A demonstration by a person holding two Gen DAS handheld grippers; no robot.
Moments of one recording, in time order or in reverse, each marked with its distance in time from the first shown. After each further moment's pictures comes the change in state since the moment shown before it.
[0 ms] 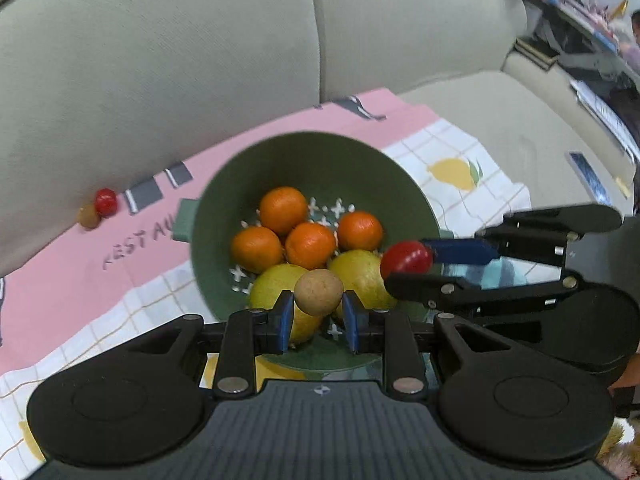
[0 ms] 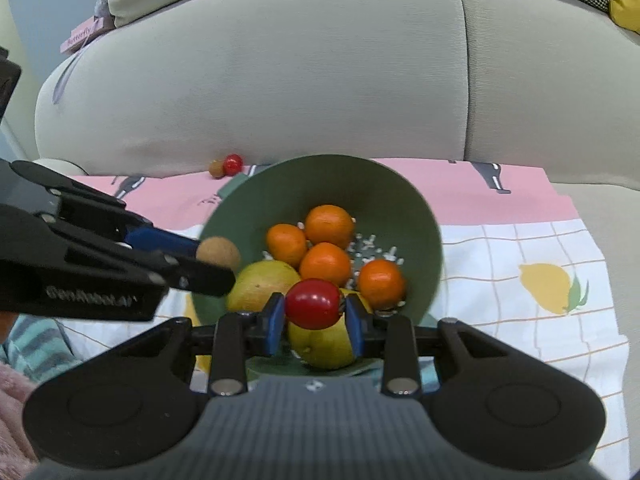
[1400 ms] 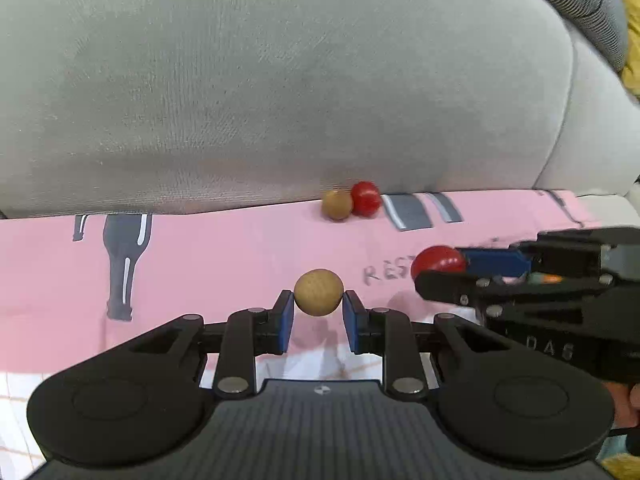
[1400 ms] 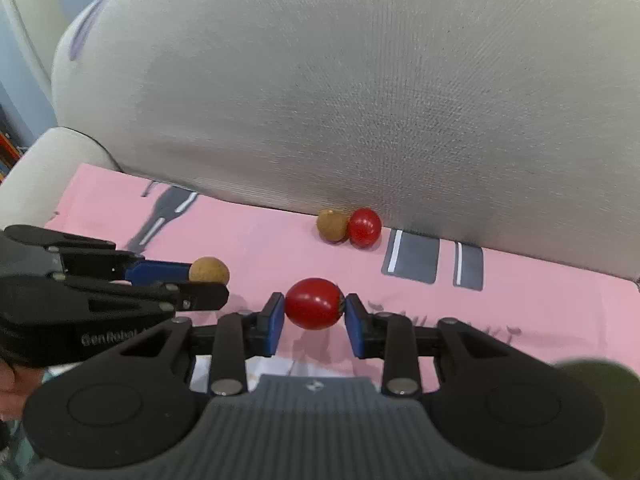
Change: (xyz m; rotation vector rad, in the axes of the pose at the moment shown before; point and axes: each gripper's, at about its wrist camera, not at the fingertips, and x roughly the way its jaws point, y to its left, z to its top) left arm -0.010 0.220 -0.027 -0.391 -0.117 0.153; right arm 0.159 0.131 0.112 -0.158 0.098 0.137
